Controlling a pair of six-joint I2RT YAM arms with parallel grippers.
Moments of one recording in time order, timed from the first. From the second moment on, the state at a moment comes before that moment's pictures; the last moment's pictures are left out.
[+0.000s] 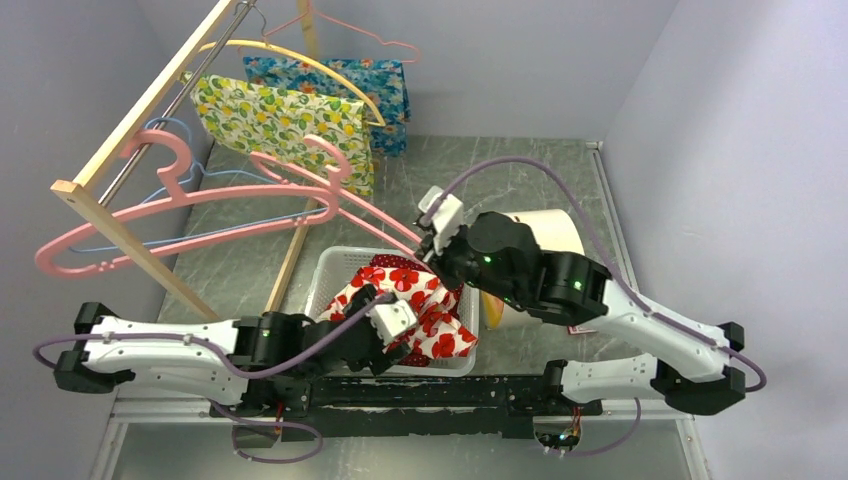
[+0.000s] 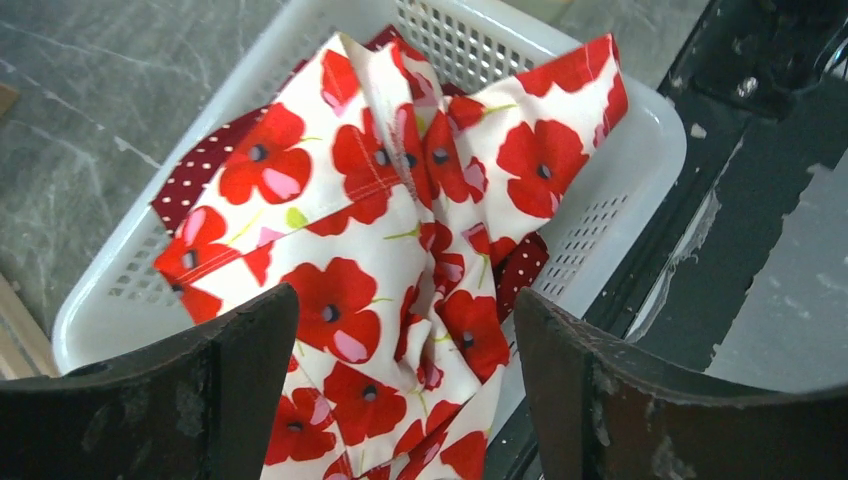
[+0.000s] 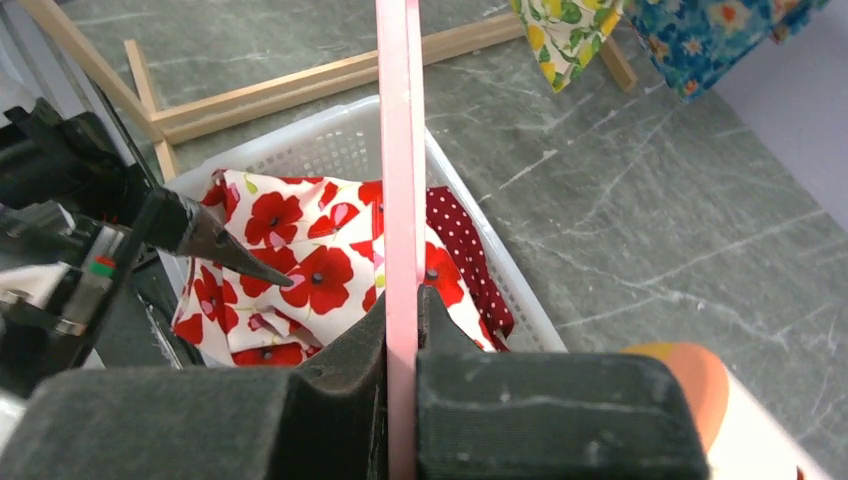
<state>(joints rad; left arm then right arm) -1.57 0.97 0.86 -0.51 -0.57 -0.16 1.21 1.07 1.36 -0.67 0.30 -0.02</state>
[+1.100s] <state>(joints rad) -1.57 0.79 0.72 -0.50 -0.76 -0.20 0.91 1.69 1.82 -0.35 -0.31 -0.14</state>
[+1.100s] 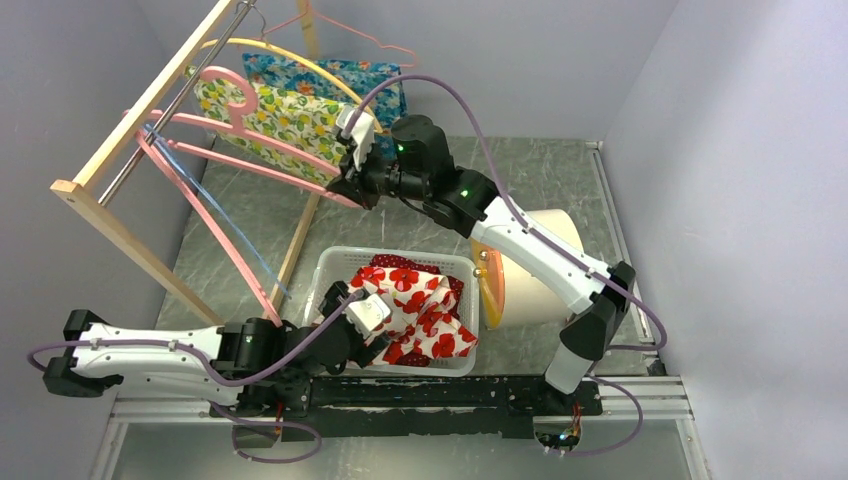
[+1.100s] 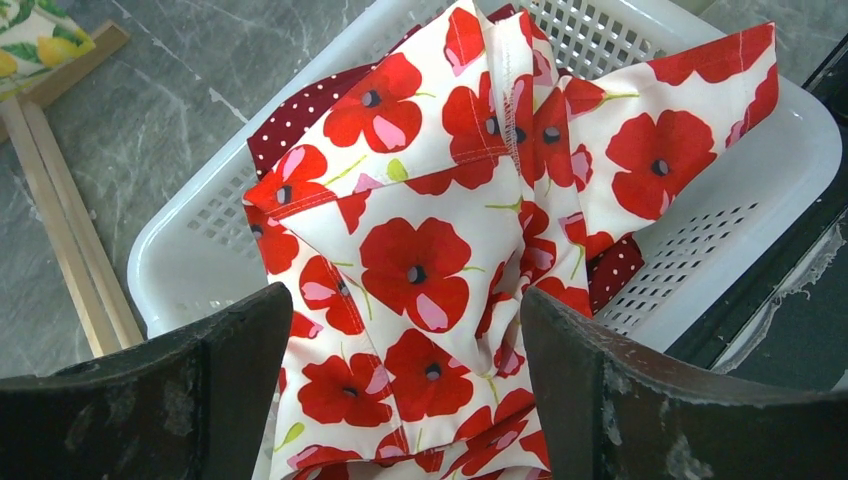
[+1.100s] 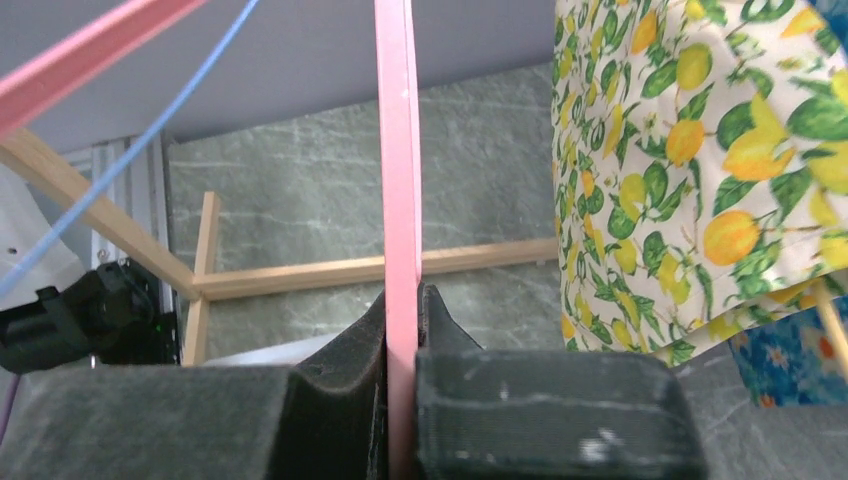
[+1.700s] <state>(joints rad) -1.57 0.82 0.83 -0.62 -0.76 -0.42 0.91 1.86 1.91 -0.21 -0.41 -0.09</state>
